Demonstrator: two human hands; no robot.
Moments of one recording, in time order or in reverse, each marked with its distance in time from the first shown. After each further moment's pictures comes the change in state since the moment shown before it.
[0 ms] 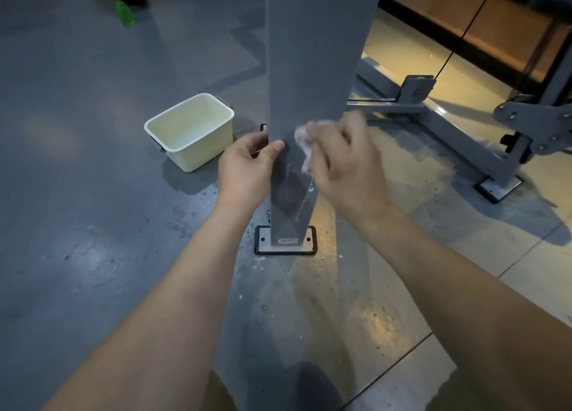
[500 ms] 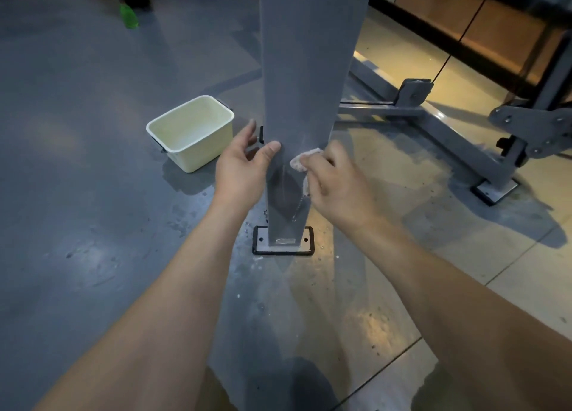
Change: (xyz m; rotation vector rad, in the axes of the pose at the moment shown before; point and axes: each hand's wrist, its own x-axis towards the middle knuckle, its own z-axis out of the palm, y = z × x) left_hand -0.009 0.007 -0.003 0.068 -0.002 0.008; right_hand -0.024 0.018 0.007 0.015 -0.259 0.027
